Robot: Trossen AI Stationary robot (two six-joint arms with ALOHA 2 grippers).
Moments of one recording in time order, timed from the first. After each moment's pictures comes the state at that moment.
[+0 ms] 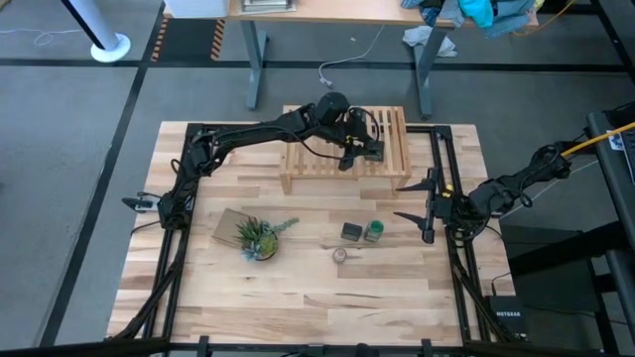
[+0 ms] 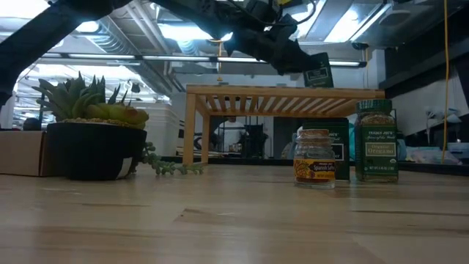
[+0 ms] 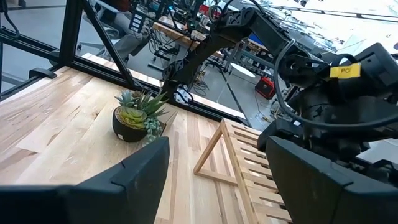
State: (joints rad) left arm 0.39 2.18 1.98 -0.22 0.46 0.35; right arm 0.52 0.53 0.56 -0.13 0.62 -0.35
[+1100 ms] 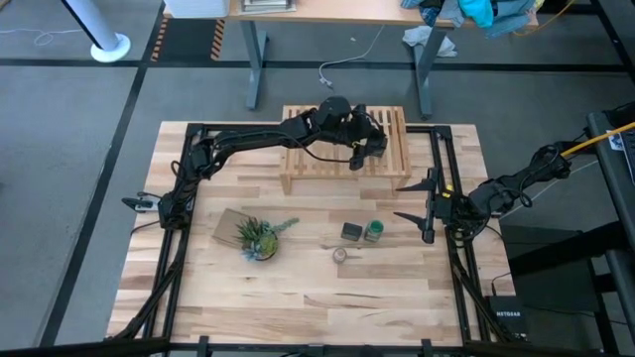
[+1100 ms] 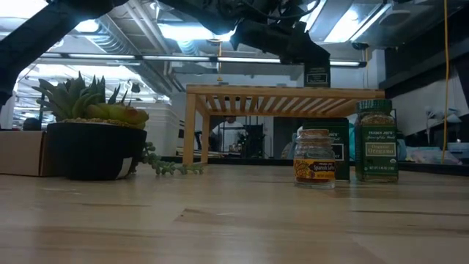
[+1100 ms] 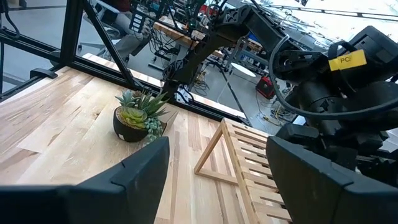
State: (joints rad) left arm 0.35 2.18 1.98 -0.06 0.29 0.34; right arm 0.52 0.53 0.56 -0.13 0.62 -0.34
